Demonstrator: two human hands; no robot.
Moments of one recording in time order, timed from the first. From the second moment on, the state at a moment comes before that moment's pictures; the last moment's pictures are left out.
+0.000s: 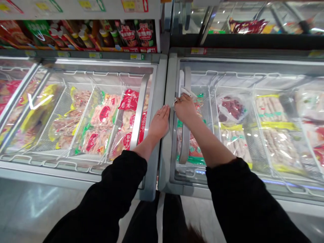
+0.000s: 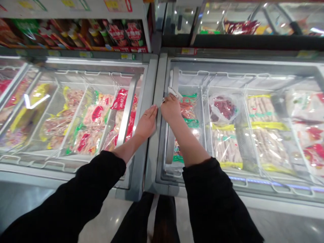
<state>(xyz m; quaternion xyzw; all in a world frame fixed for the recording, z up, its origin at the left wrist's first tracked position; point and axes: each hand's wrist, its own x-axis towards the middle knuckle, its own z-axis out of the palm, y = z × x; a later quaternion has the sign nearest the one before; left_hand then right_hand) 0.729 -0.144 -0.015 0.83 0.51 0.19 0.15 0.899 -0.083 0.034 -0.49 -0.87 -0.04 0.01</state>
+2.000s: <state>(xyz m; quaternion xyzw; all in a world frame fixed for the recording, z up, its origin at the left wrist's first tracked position) 0.701 -0.288 -0.037 0.84 0.49 0.18 0.13 0.875 -0.411 0.006 -0.52 -0.85 0.06 0.01</state>
